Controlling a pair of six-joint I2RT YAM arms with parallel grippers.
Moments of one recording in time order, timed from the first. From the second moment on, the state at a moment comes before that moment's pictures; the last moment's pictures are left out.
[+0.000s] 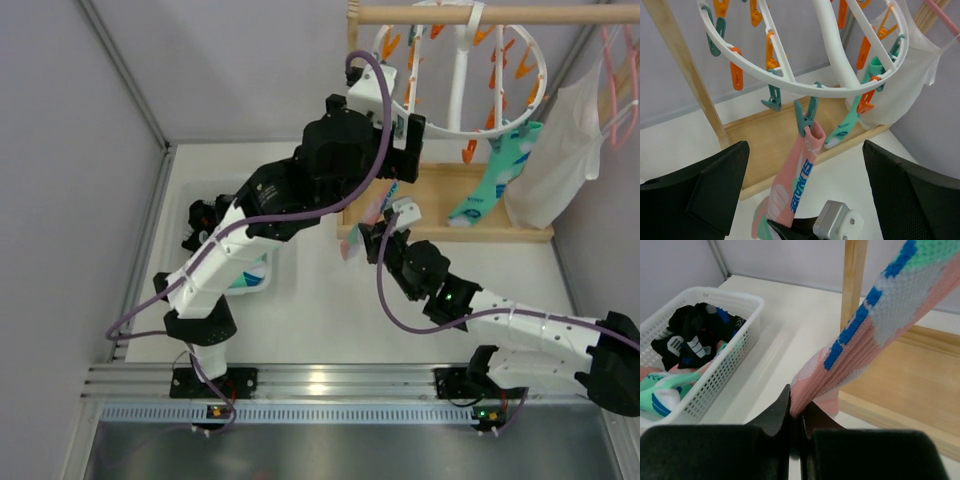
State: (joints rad) left arm -1.12 1.85 2.58 -0.86 -0.58 -0.24; right arm 0.99 1.06 0.65 0.40 0.50 0.12
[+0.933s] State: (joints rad) left arm -1.04 2.04 2.57 -0.69 -0.65 -0.02; right arm 1.08 1.24 0.81 0.39 0.64 0.09
